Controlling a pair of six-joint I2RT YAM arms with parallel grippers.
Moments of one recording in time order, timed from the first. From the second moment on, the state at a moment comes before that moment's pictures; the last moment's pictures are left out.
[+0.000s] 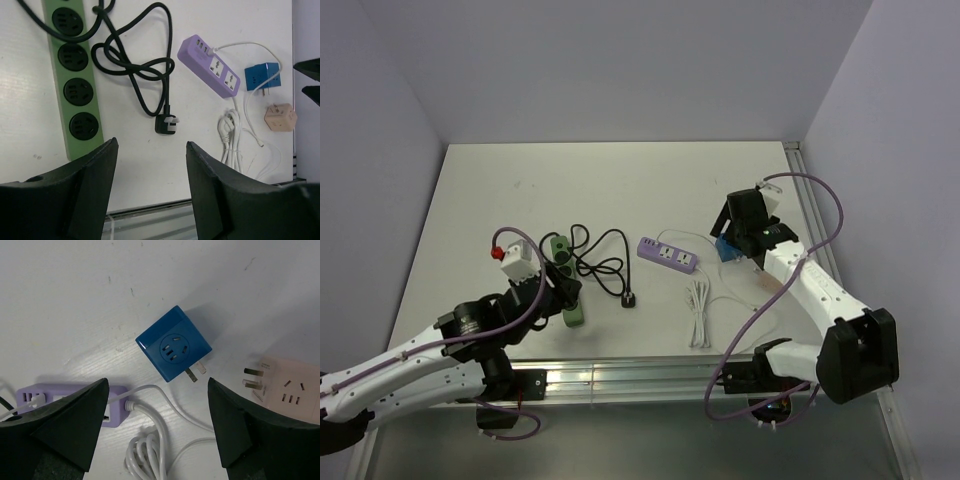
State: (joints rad) left arm -1.09 0.63 0.66 -0.66 -0.62 -1.13; right arm 0.29 1.22 0.87 -0.51 0.38 0.66
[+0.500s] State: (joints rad) left arm -1.09 0.69 0.55 -0.76 -0.65 -1.42; right arm 0.53 1.43 1.32 -0.48 -0.03 0.55
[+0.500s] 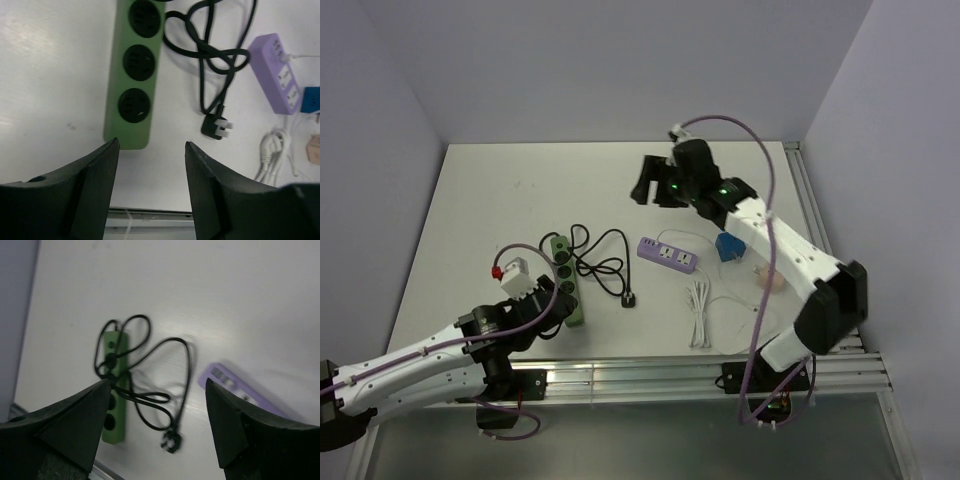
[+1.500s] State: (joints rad) left arm -1.09 0.57 0.71 -1.19 -0.77 -1.75; right arm 0.80 2.26 1.83 -0.38 -0.29 0.75
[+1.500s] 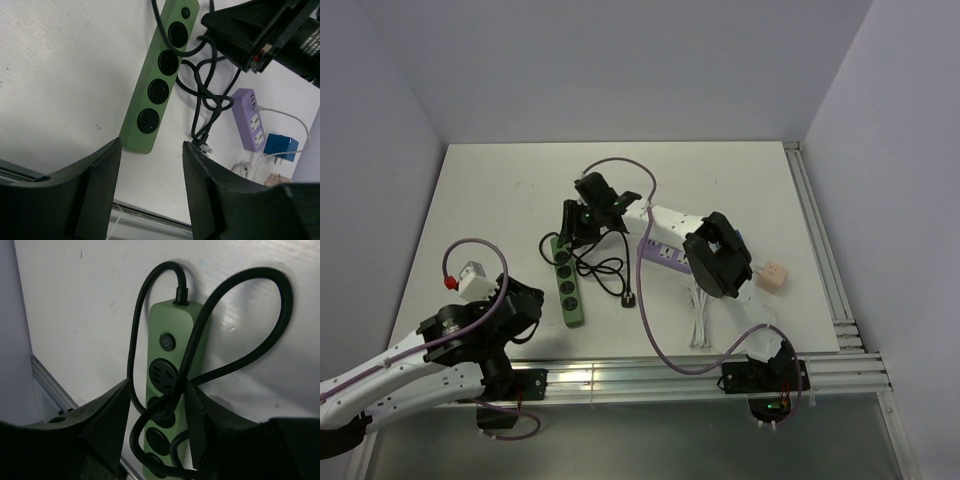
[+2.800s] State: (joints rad) left arm -1.09 0.43 0.70 -1.12 -0.73 -1.63; right arm 0.69 2.35 1.90 0.04 -0.35 0.96
